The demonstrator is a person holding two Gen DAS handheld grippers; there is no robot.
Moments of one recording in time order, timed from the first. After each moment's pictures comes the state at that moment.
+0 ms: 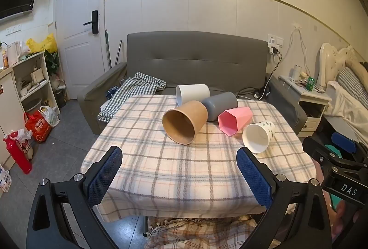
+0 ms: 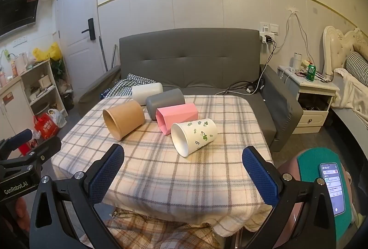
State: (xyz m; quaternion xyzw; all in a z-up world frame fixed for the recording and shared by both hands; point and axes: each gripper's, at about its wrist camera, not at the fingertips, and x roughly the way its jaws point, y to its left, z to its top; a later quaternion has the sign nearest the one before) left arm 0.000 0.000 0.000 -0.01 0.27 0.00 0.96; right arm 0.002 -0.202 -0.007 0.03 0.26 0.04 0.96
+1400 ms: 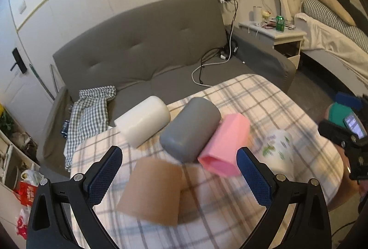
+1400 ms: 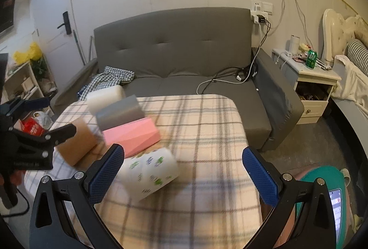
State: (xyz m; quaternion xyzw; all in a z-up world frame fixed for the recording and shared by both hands) left arm 0.219 -0.079 -0.010 0.18 0.36 -0.15 0.91; right arm 0.145 -0.273 -0.023 0.05 0.33 0.01 0.94
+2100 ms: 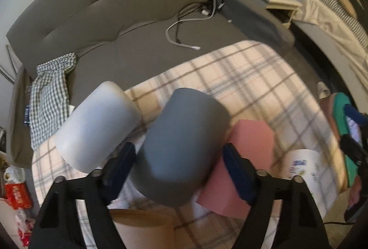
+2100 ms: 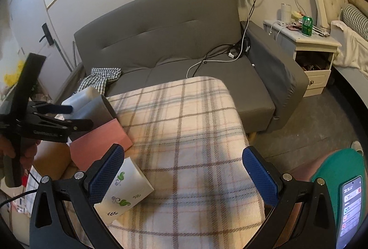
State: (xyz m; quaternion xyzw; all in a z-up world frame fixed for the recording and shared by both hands) left arm 0.329 -0.113 -0.070 0.18 0.51 -0.20 0.82; right arm 0.193 -0.317 -0.064 0.13 0.37 -0.01 0.92
